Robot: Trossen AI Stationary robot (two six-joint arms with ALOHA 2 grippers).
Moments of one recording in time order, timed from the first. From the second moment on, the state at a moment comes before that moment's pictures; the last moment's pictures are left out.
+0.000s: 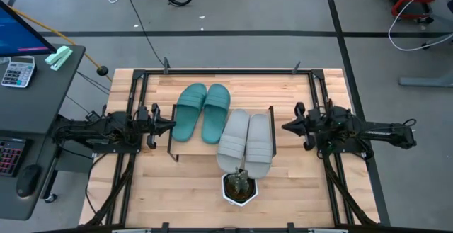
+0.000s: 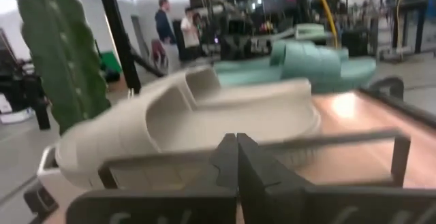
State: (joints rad) left arm -0.03 0.01 0.01 0.10 -0.14 -0.22; right arm -0.14 0.11 0.04 0.13 -0.21 0.21
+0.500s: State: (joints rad) left arm -0.03 0.01 0.01 0.10 -0.14 -0.22; right arm -0.13 0.11 0.04 0.04 -0.14 0.14
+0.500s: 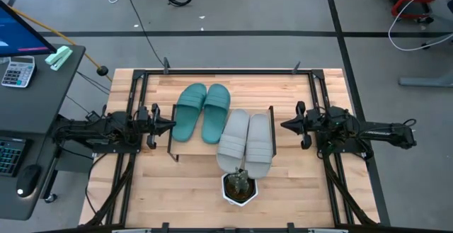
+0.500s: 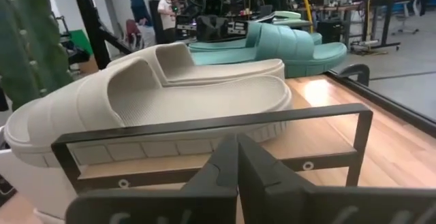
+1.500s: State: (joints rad) left arm -0.03 0.01 0.01 0.10 -0.14 -0.22; right arm -0.13 0.11 0.02 0.12 -0.15 0.17
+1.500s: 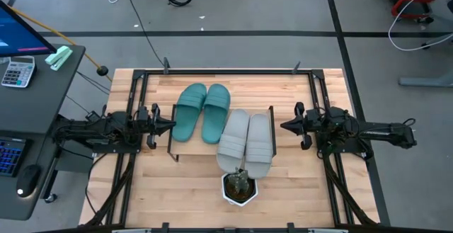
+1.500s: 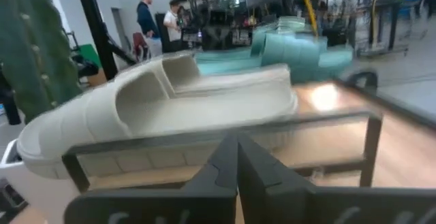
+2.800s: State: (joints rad) left arm -0.03 0.01 0.01 0.10 -0.14 -0.22; right arm -0.03 0.12 0.02 0.02 -0.06 0.15
